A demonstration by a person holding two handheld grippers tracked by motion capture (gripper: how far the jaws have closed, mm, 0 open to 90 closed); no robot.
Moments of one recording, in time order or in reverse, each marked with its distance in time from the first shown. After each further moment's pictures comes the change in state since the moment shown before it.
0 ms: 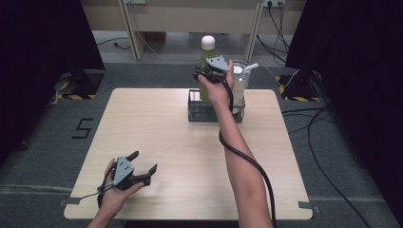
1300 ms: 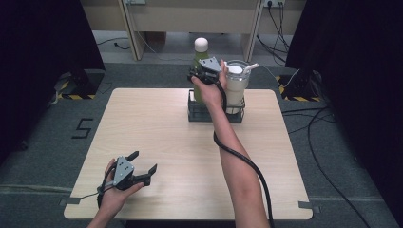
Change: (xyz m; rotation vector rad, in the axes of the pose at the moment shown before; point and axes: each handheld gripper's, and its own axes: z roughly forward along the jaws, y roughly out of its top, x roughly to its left) left arm 0.000 0.000 -0.001 -0.003 -0.003 0.001; right arm 0.019 -0.005 0.008 0.015 0.011 -0.008
